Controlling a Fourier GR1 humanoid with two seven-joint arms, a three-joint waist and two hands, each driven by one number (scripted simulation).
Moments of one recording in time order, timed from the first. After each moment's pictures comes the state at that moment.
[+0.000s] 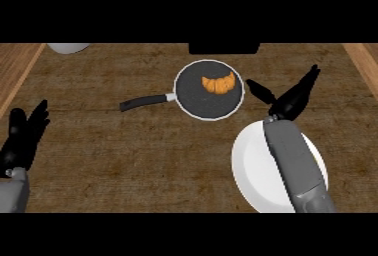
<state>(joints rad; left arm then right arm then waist) -0.16 0.36 0.19 -1.29 -0.10 0.03 0.26 -0.69 0.00 -0.24 -0.75 0.37 -1.12 0.04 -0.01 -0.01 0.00</state>
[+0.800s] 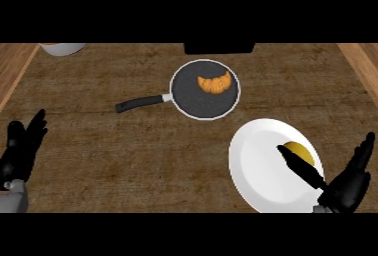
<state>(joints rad) -0.08 0.34 0.19 -1.34 -0.11 0.04 0.24 0.12 -0.07 0.06 -1.69 0.48 -0.89 0.28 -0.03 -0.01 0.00</state>
